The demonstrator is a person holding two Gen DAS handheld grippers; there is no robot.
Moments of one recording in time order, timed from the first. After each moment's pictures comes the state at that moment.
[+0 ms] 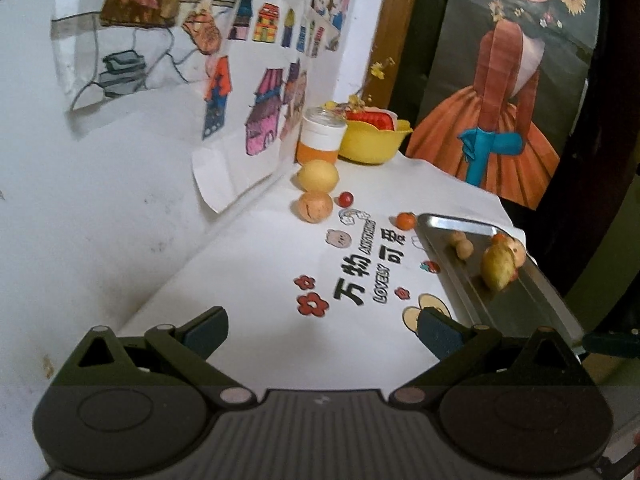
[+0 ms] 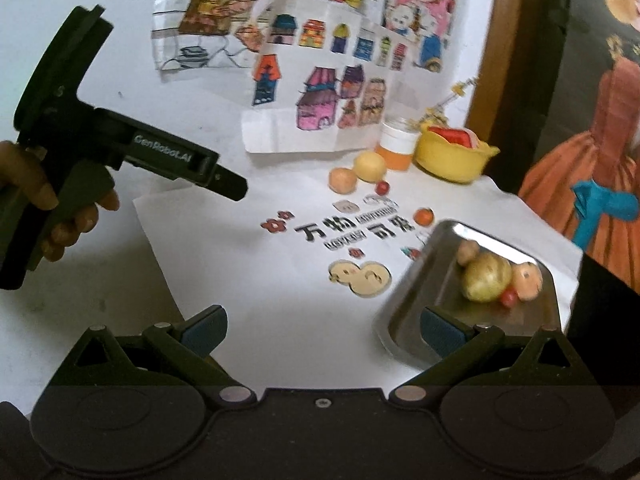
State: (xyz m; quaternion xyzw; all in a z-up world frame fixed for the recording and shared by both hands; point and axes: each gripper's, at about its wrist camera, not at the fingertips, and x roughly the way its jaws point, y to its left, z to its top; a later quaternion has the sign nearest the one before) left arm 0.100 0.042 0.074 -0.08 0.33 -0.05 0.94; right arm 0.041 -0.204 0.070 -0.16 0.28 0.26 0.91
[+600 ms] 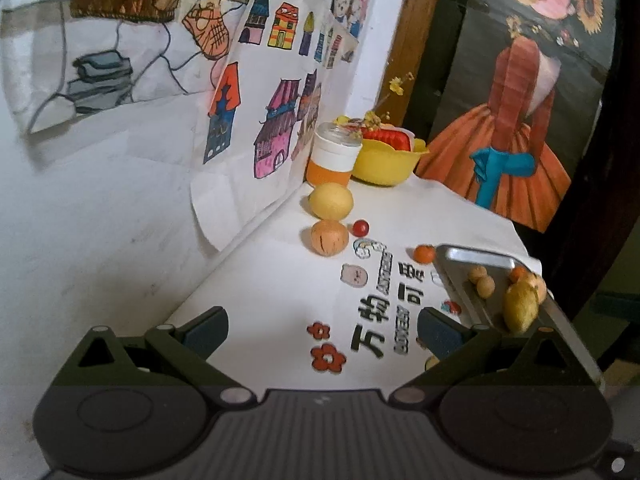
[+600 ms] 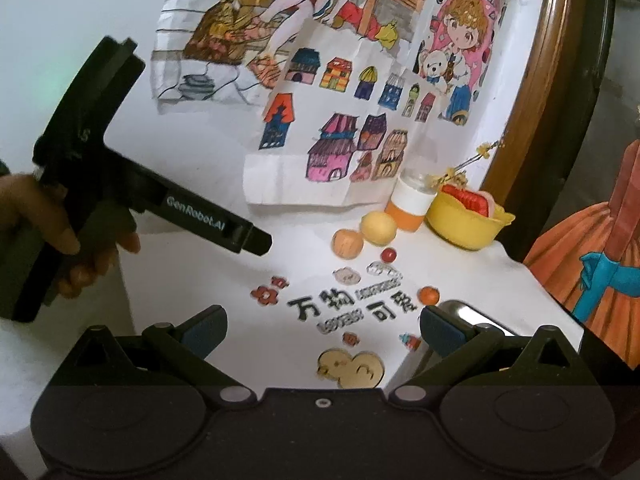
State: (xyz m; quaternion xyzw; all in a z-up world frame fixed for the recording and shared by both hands) left arm 0.153 0.056 0.067 -0.10 0.31 -0.05 0.94; right arm 0.098 -0.168 0.098 -0.20 0.23 0.27 0.91
